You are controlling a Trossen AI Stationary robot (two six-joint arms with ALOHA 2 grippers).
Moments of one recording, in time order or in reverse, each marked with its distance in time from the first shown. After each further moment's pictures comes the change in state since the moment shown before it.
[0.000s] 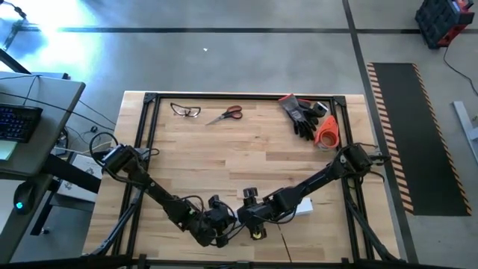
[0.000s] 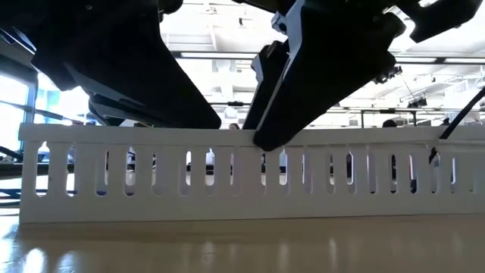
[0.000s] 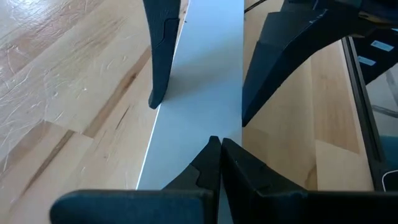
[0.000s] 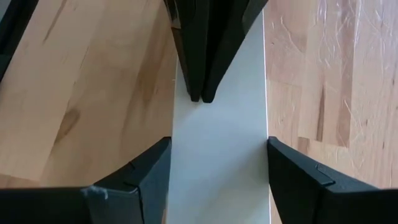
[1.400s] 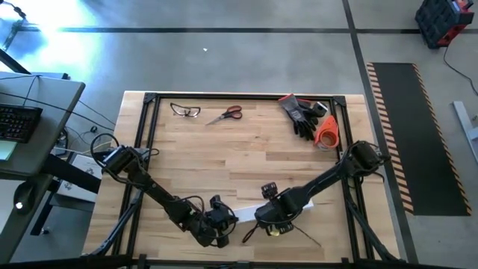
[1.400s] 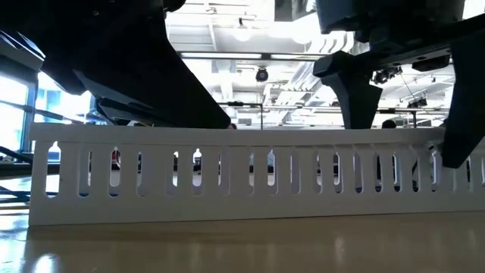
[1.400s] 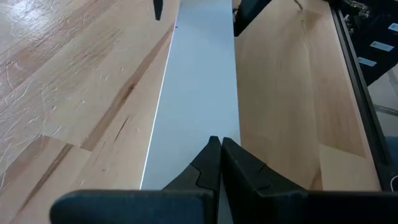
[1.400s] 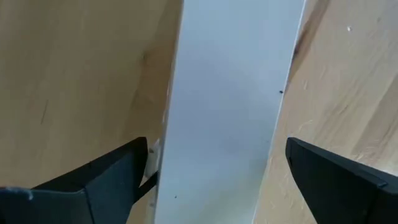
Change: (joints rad) left arm -0.013 0.006 -0.003 0.050 -0.023 0.059; right arm 0.039 -0.082 0.000 -0.551 -0.059 -0.070
